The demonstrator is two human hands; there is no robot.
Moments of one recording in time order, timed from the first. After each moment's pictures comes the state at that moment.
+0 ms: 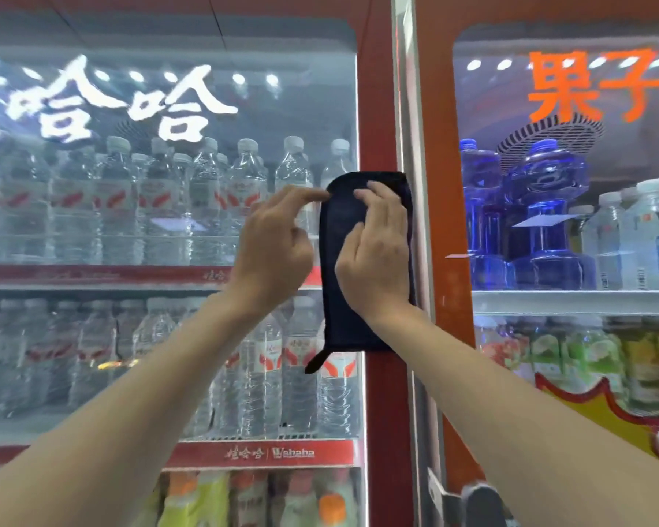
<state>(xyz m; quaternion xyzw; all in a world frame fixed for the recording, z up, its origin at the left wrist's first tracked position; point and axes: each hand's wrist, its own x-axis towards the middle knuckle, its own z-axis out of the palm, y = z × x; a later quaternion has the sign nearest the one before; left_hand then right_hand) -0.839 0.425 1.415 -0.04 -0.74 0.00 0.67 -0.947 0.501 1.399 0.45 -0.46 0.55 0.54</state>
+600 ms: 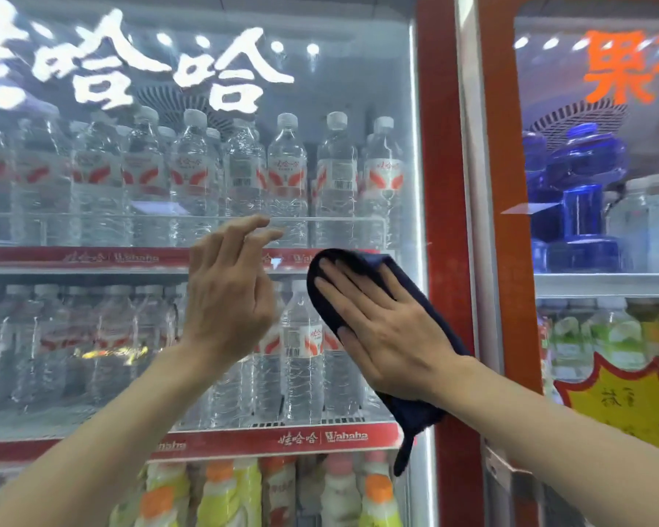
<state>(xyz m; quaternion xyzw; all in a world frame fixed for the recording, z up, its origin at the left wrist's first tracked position) -0.776 0.317 1.347 0.03 -0.70 0.15 0.70 -0.940 0.483 1.313 0.57 -0.54 0.05 0.62</state>
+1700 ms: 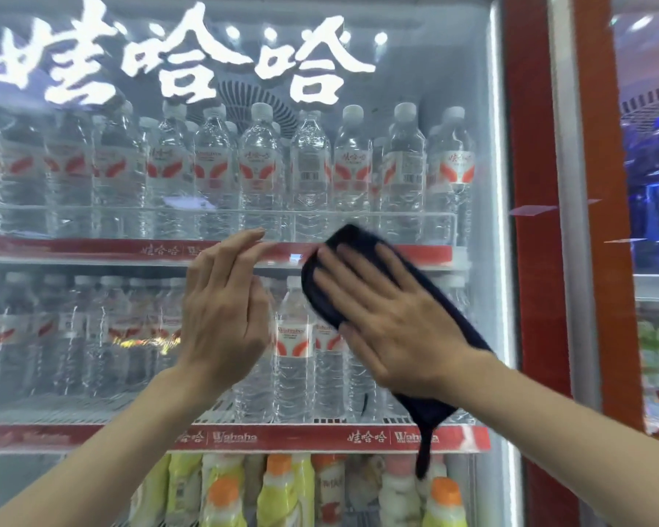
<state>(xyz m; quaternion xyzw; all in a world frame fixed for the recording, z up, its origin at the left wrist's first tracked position) -0.714 0.249 1.318 0.04 -0.70 0.14 0.70 -0.880 0.423 1.325 0.56 -0.56 0.00 0.61</state>
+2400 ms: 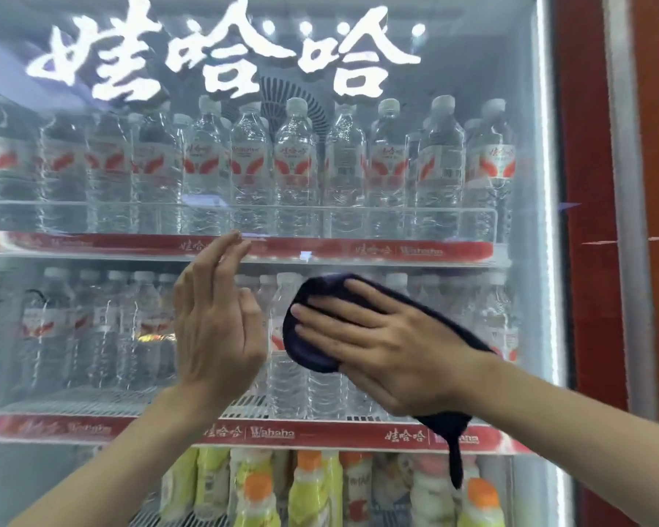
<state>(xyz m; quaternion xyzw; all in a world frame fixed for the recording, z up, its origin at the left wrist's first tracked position) -0.687 0.219 1.298 0.07 -0.65 0.10 0.75 -0.852 0.394 1.319 0.66 -0.49 -0.10 0.56</state>
